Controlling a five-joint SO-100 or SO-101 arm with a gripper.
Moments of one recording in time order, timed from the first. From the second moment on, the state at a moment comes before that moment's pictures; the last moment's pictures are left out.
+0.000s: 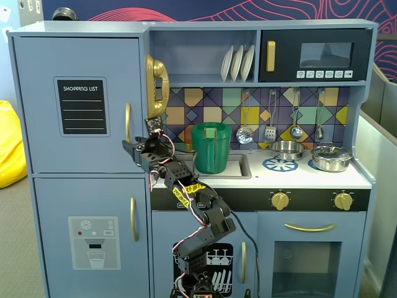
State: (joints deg) arm -38.1 134.2 116.5 6.5 -97.4
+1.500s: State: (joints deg) arm -45.2 160.0 128.5 10.9 -110.3
